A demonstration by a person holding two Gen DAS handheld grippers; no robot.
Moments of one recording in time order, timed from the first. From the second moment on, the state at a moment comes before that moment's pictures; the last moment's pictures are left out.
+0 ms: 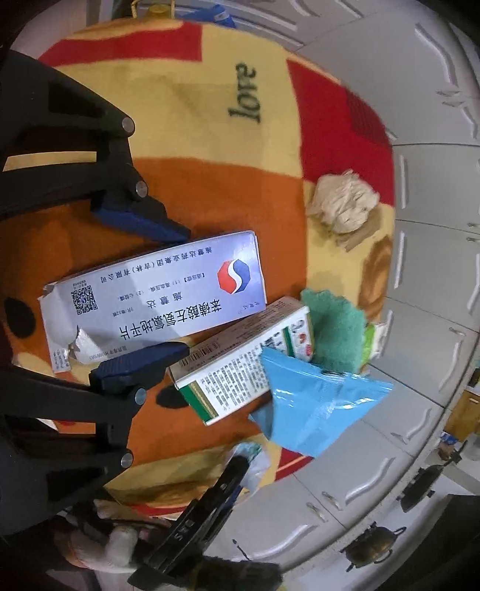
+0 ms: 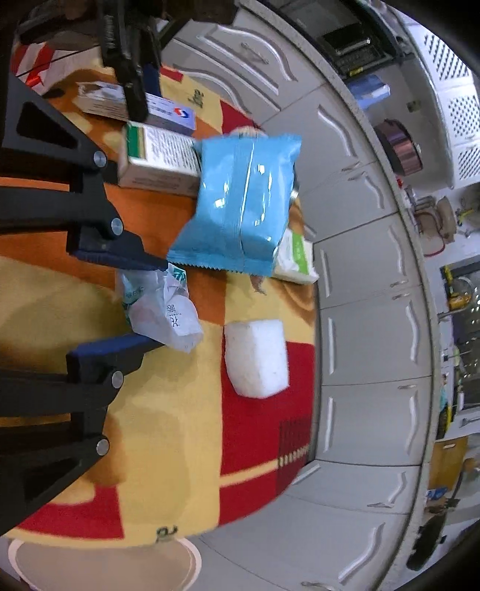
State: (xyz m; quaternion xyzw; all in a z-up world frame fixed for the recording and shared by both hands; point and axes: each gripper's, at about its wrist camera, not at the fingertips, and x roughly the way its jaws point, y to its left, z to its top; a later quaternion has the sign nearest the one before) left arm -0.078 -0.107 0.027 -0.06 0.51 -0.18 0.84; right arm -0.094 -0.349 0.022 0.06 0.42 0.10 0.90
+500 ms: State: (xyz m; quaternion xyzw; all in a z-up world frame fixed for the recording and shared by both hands) left arm -0.104 -0.158 0.080 -0.04 0.46 -0.25 0.85; right arm -0.152 -0.377 0.069 0.08 0.37 0.10 0.92
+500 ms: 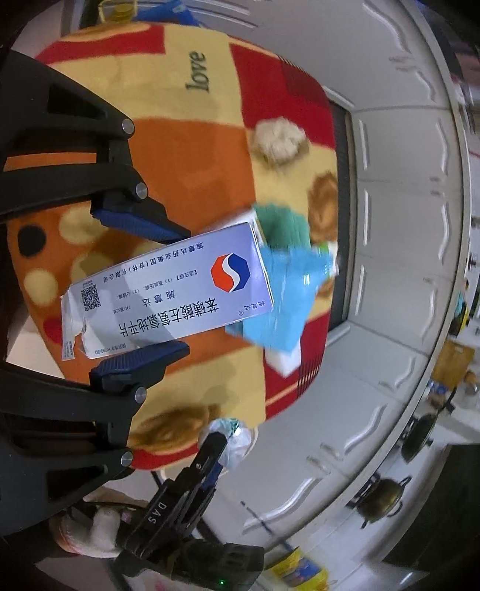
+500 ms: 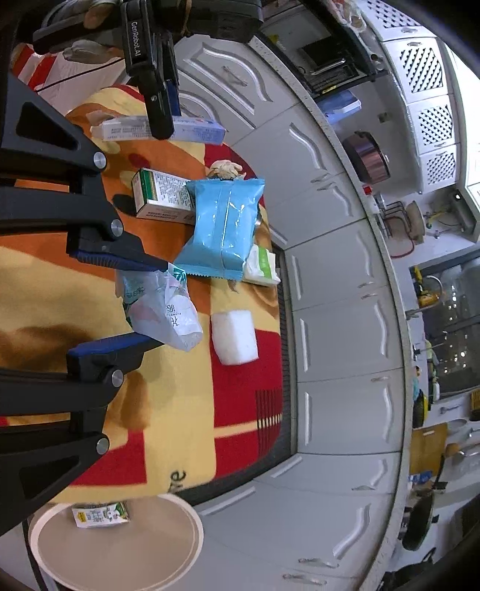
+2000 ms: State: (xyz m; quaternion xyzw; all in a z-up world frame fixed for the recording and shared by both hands) left arm -0.100 -0.376 0.076 0.05 0.47 -0.37 0.80; right arm -0.225 -0.522 0.072 0.15 0.35 -0.06 0.92
